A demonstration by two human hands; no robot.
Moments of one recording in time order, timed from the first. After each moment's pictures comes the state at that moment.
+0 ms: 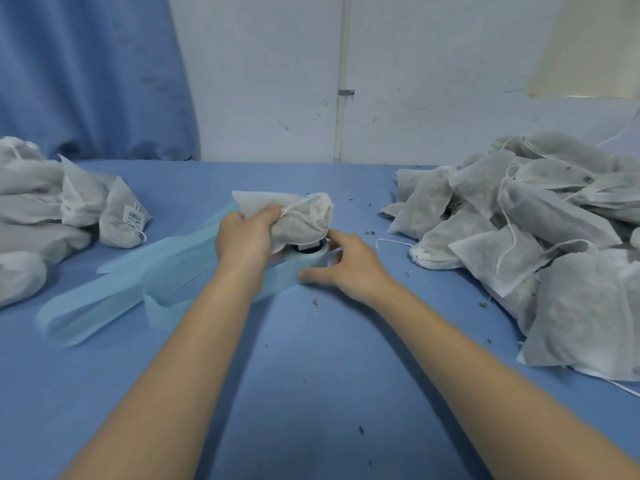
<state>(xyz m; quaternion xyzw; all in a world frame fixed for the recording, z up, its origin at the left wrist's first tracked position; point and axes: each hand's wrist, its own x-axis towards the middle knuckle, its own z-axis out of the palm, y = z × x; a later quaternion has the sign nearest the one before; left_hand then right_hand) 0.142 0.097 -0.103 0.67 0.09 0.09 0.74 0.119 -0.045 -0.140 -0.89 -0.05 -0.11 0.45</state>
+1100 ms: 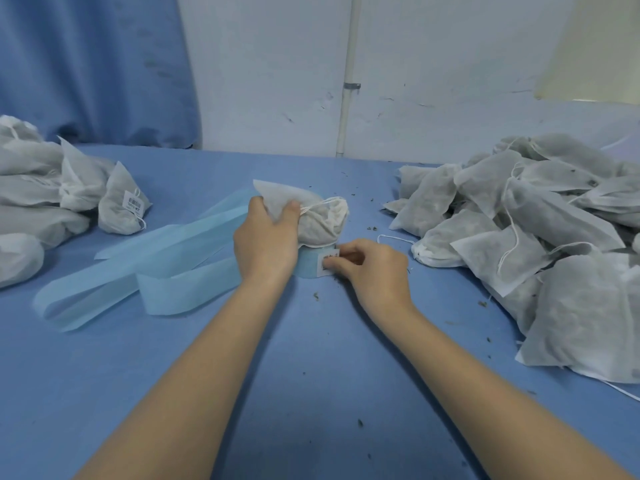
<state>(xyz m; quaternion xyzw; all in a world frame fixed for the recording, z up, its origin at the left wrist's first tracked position) 0.133 0.081 -0.119 0.79 0.04 0.21 0.58 0.095 -0.048 -0.151 -0.86 0.06 -0.20 0.47</state>
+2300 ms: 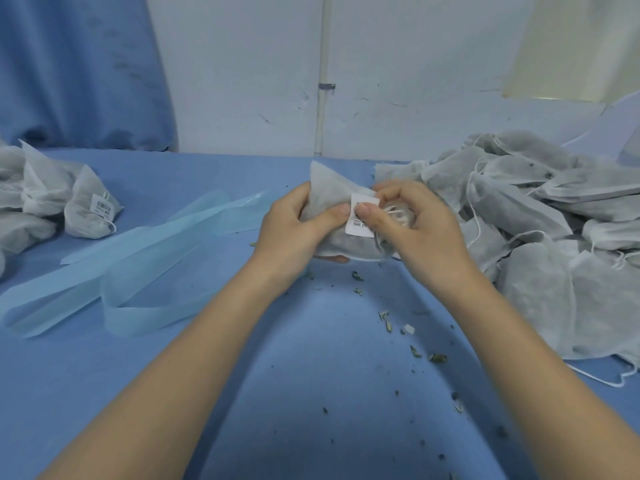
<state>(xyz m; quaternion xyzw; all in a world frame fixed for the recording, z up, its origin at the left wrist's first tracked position) 0.085 0.051 -0.089 0.66 -0.22 -0.02 0.72 0.043 -0.098 -0.086 -0.83 -0.06 -0.31 0.46</state>
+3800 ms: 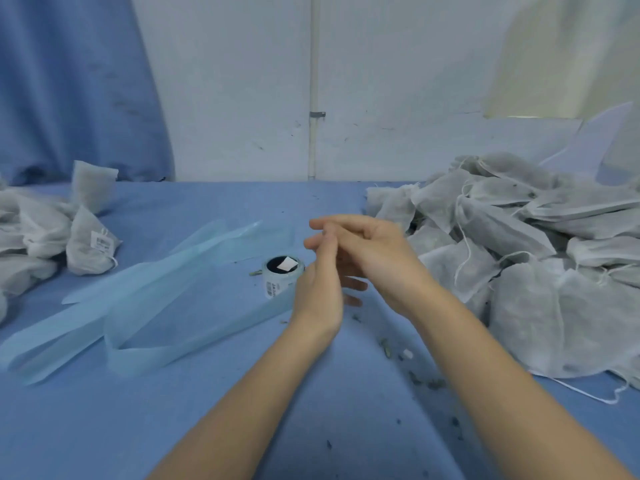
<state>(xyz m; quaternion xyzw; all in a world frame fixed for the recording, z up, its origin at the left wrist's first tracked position) 0.073 0.011 -0.108 0.62 -0.11 -0.04 0.77 0.054 -0.065 -0.069 -0.74 -0.04 -0.11 0.66</state>
